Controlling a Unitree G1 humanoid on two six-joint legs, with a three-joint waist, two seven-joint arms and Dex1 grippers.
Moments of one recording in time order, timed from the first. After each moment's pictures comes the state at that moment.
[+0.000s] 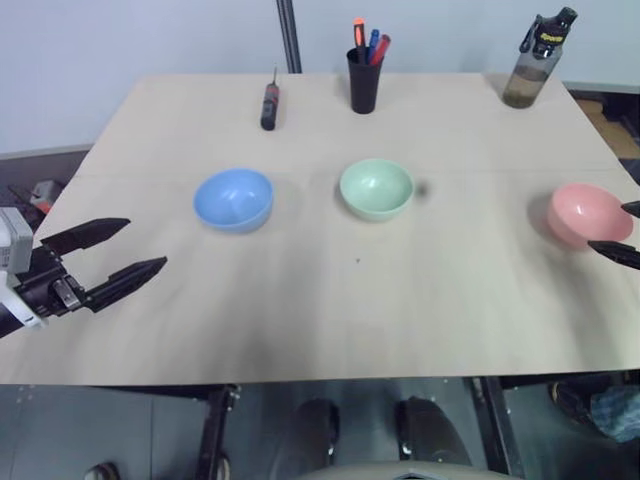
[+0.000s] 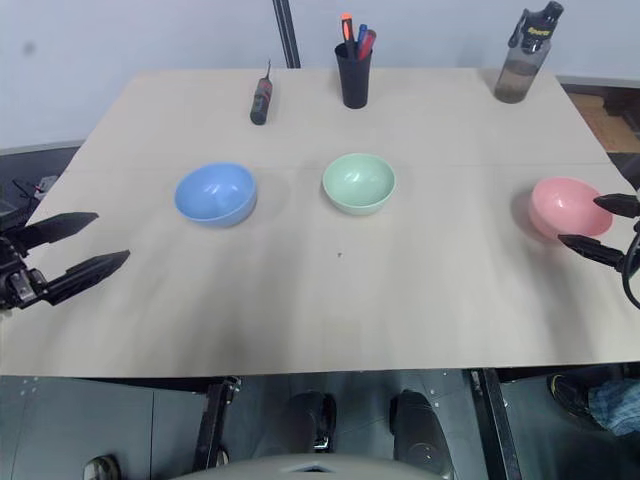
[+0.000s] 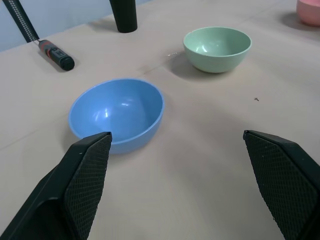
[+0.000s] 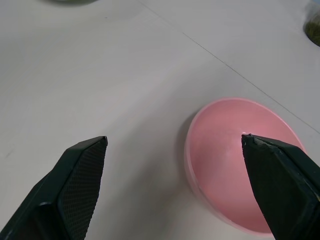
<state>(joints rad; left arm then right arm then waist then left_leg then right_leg) 0.20 0.96 0.79 -0.21 -0.74 0.44 -1.11 -0.15 -1.14 -0.44 0.17 0.41 0.33 1.14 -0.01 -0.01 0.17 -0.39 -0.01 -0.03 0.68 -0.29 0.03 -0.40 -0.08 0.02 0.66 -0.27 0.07</state>
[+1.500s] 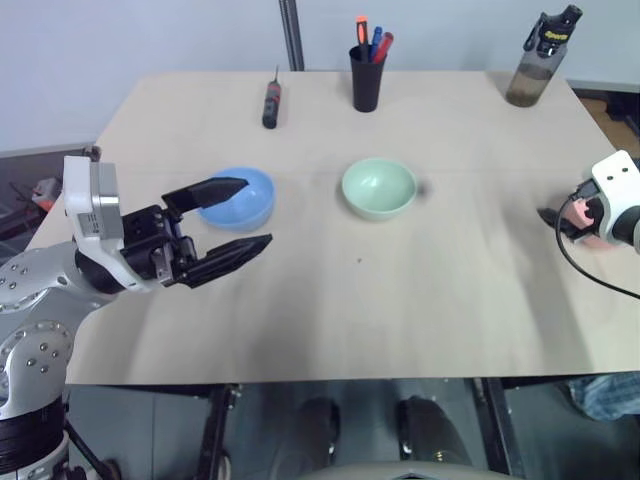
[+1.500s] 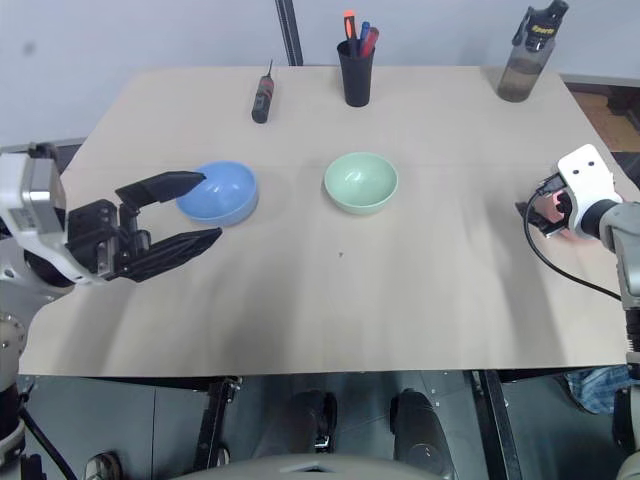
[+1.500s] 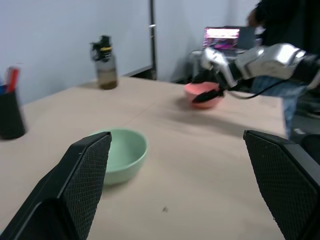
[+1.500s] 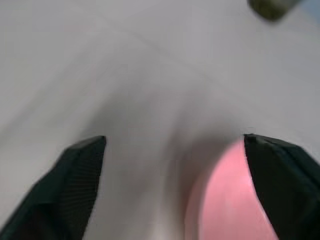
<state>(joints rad) -0.16 0.85 0.45 -0.46 -0.99 0.54 -1.02 -0.49 -0.89 -0.12 0.22 0.11 0.57 0.64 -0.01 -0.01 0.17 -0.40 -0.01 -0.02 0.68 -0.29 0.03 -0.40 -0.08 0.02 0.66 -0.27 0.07</state>
